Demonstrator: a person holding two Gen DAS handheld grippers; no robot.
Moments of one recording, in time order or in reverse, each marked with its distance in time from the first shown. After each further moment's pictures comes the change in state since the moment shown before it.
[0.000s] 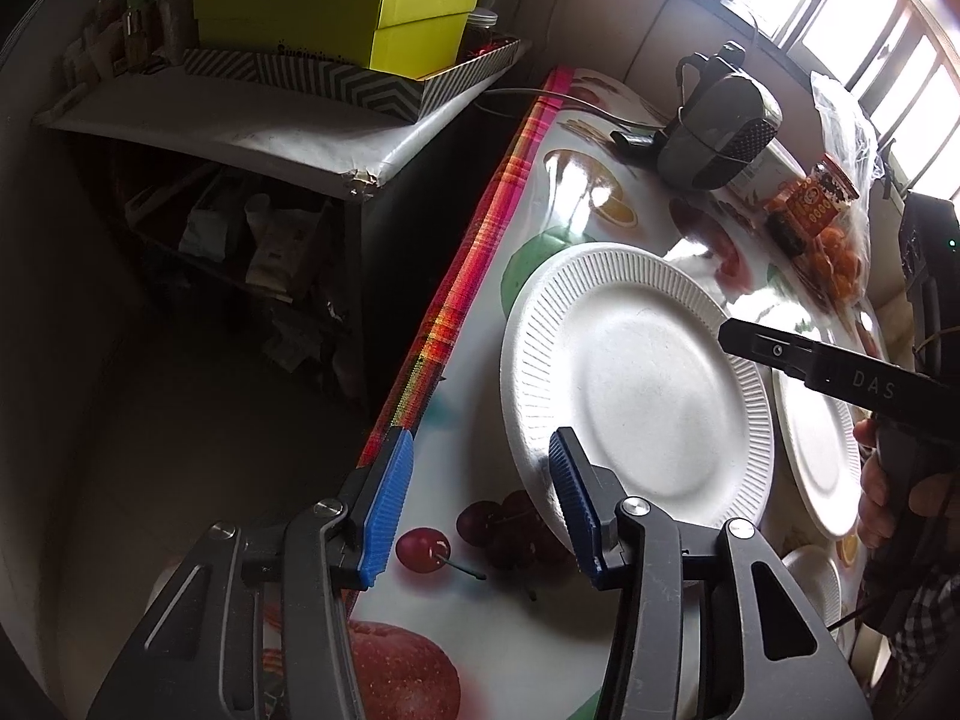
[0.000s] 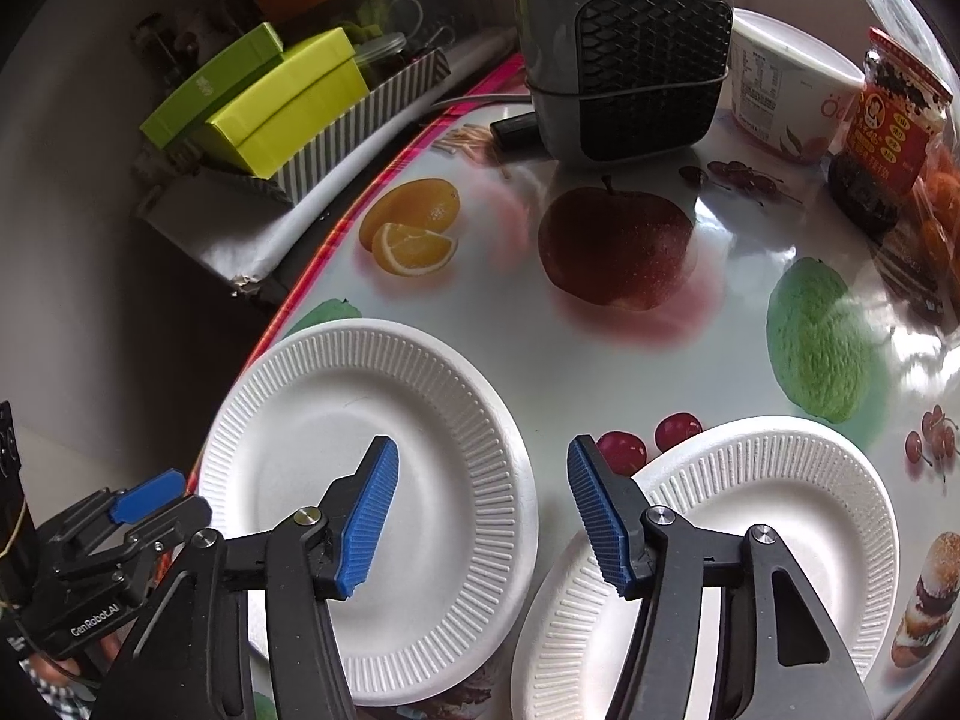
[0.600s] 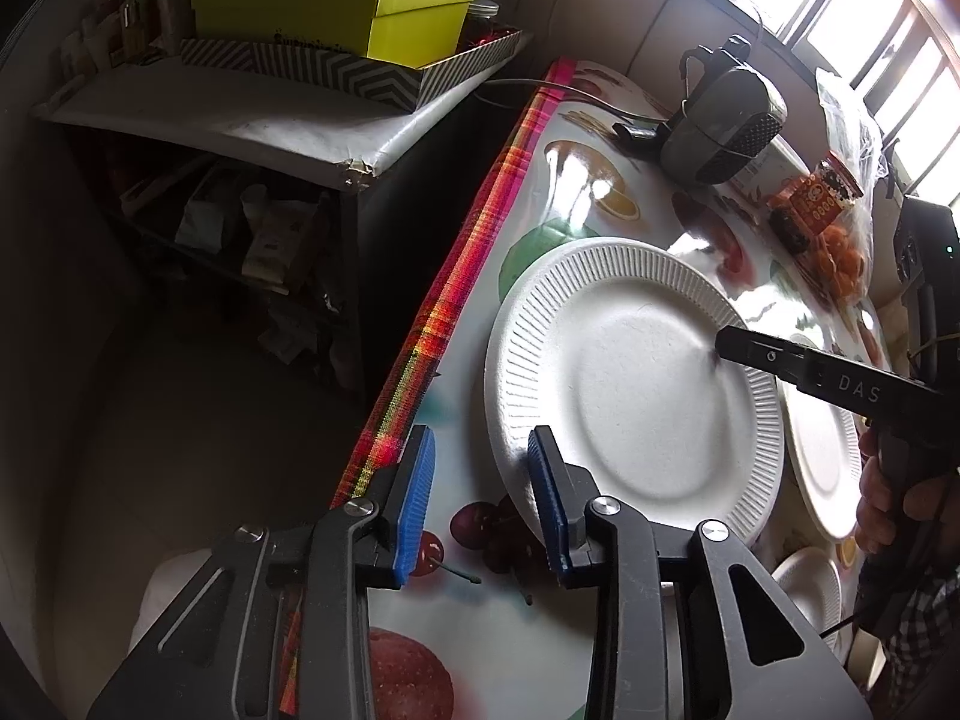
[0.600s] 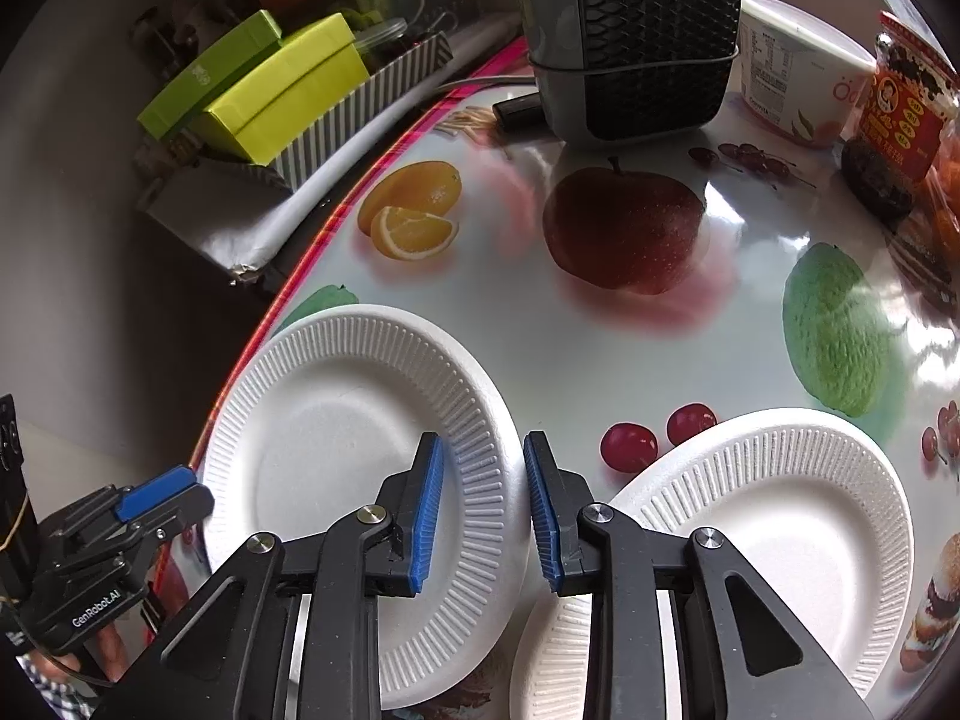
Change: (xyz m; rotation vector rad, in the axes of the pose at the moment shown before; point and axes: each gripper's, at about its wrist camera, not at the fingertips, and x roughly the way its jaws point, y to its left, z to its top) left arm 0.005 -0.001 0.001 -0.007 0.020 -0.002; right arm 0.009 -0.003 0.000 0.000 0.027 0.020
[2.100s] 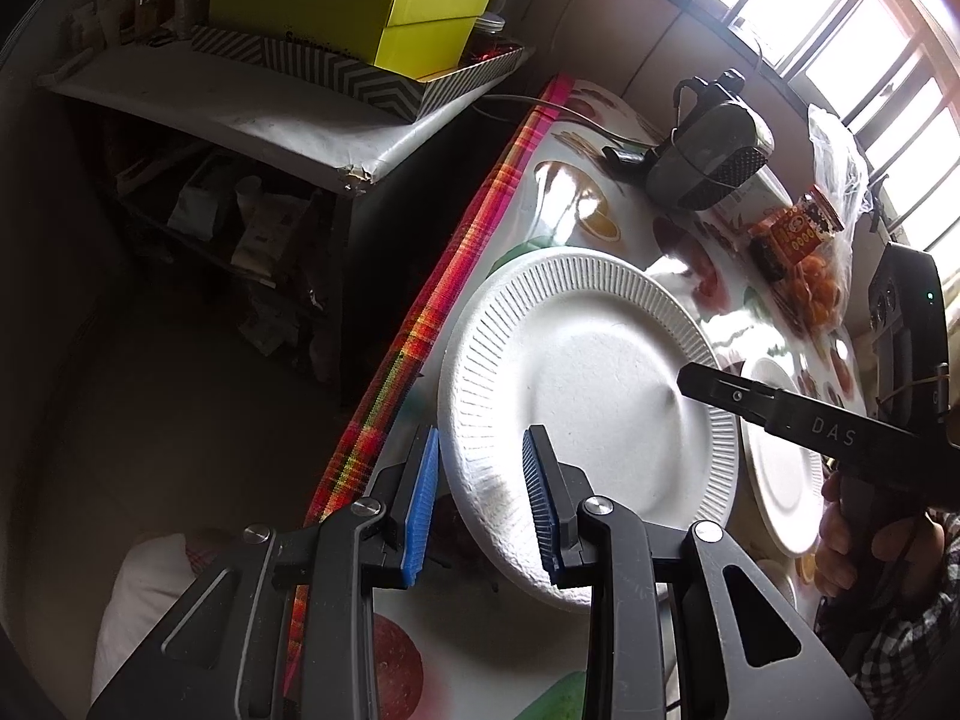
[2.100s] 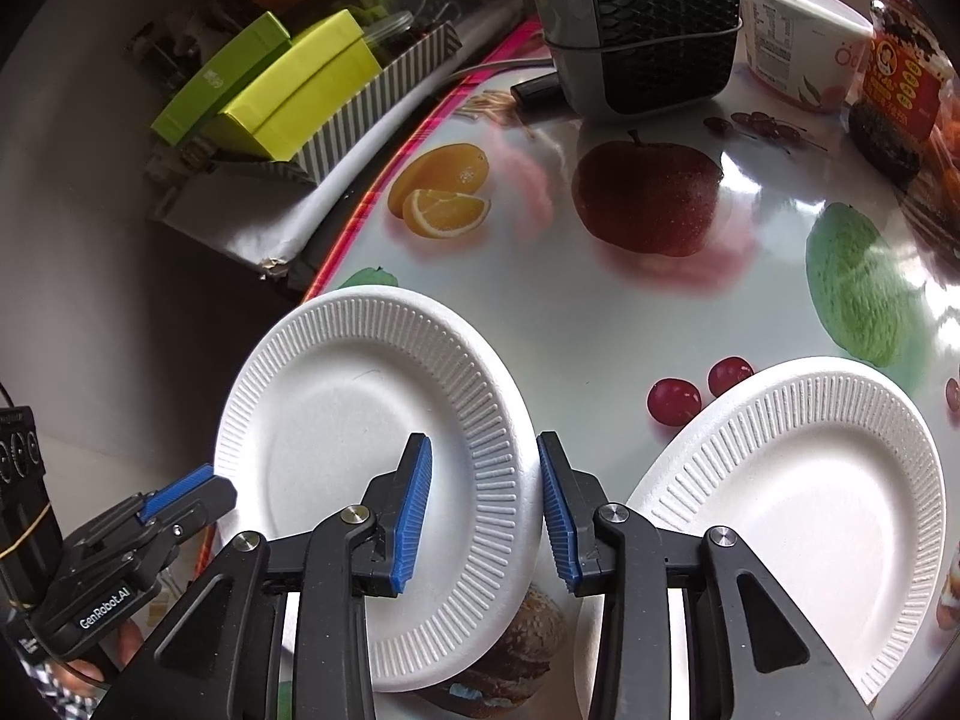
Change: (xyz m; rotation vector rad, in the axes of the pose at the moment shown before) left arm -0.015 0.004 -0.001 -0.063 -0.017 -0.066; right arm -0.004 0.003 -0.008 0.050 0.028 0.065
